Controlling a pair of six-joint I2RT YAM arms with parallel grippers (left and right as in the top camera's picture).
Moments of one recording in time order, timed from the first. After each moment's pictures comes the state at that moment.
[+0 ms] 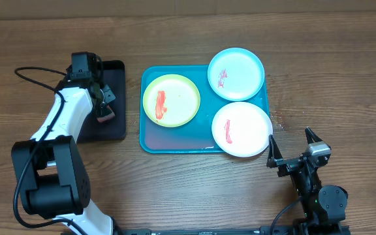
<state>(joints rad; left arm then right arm) 0.09 1.84 1.24 -0.59 -0.15 -0.46 0.09 0.01 0.02 -0.03 -0.12 0.05</state>
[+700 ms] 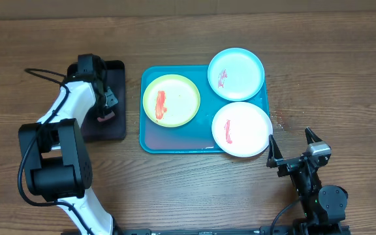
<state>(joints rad) 0.09 1.97 1.32 -0.69 -0.15 -0.46 0.09 0.01 0.02 -0.03 -0.12 0.07</state>
